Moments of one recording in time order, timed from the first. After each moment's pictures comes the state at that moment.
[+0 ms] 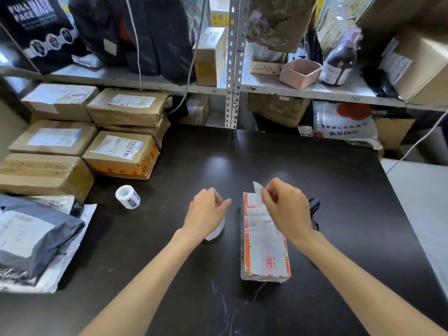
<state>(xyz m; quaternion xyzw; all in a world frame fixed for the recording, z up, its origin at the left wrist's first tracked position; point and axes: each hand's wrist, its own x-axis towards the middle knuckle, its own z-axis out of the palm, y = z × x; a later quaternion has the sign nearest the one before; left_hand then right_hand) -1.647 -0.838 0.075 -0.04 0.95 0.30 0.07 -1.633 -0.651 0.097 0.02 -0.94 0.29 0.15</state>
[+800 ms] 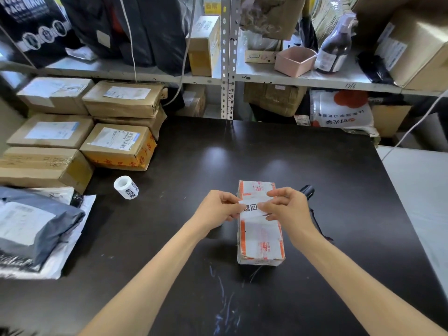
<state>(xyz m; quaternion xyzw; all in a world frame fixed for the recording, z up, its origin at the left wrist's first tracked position) -1.624 -0.813 0.084 -0.04 0.81 0.53 0.24 -1.597 -0.637 0.087 -0.19 -0.75 0.63 -0.04</state>
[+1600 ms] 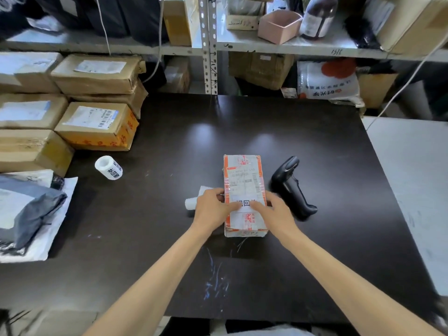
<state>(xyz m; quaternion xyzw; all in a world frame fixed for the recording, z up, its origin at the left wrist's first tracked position) -1.578 -0.785 0.035 -0.09 0.85 0.48 0.20 -1.547 -0.627 0.026 -0.20 -0.81 0.54 -0.14</state>
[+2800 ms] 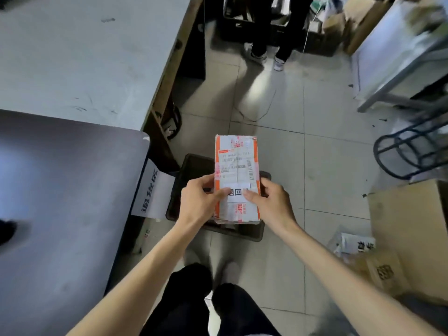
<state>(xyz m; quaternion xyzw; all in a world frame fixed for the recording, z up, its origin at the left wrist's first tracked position) -1.233 -0.509 -0.009 0.47 0.65 0.30 0.51 -1.065 -0.519 0.001 -0.69 -0.45 0.49 0.27</state>
